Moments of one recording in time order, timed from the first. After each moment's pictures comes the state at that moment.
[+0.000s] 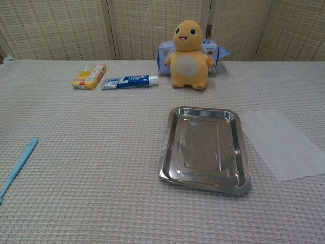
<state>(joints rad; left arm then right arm) -0.14 -1.17 -0.02 -1.48 1.61 1.51 -0.02 0.07 -1.12 0.07 -1.65 -1.44 1.46 -0.16</state>
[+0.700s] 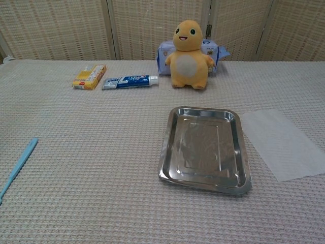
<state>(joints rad) -0.14 -1.17 -0.01 -1.47 1.62 1.52 -0.04 0.09 -1.16 0.07 -1.58 -1.57 1.53 -0.08</state>
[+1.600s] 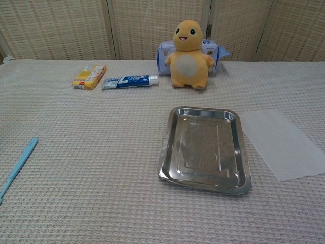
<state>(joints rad) -0.16 -1.18 -0.02 -1.50 1.56 1.45 0.04 0.17 -1.27 -0.07 -1.20 -1.69 1.32 0.15</state>
